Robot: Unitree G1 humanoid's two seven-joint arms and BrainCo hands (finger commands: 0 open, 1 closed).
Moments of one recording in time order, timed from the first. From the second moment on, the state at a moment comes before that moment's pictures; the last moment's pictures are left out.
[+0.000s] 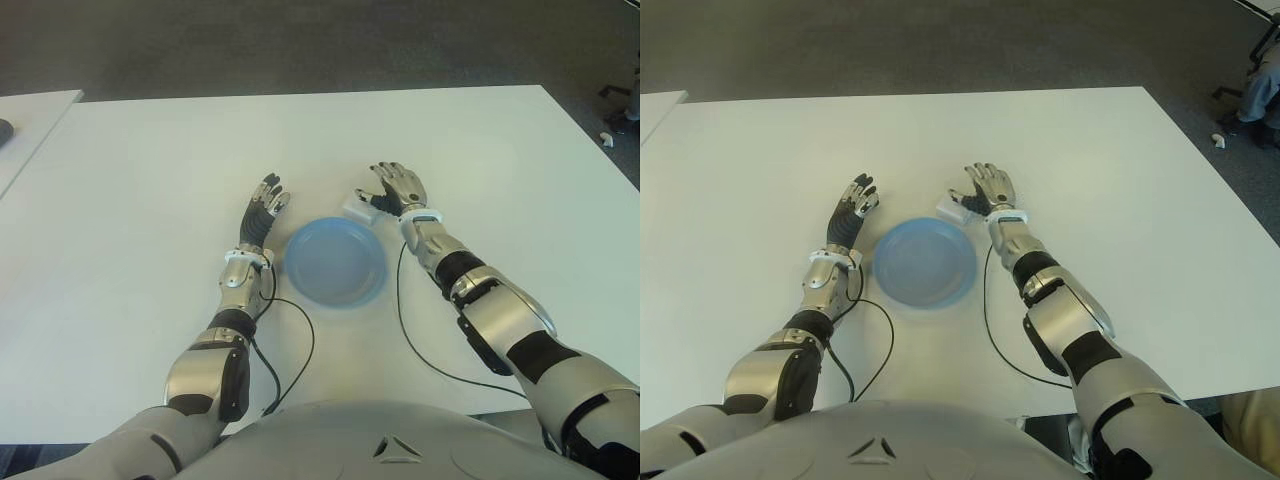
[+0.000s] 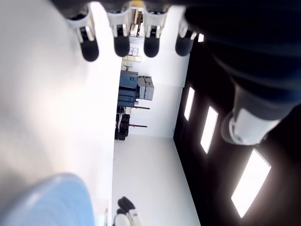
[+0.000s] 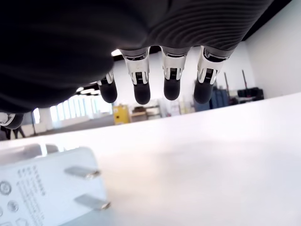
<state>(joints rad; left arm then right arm) -0.37 0.00 0.19 1.11 -0.14 -0.65 -0.27 -0.76 -0.17 0.57 1.20 -0.79 -0.04 -0.43</state>
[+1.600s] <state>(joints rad) -0.36 -0.02 0.18 1.10 -0.14 -0.67 -0.24 -0.75 -0.17 0.66 1.22 -0.79 -0.09 -0.31</state>
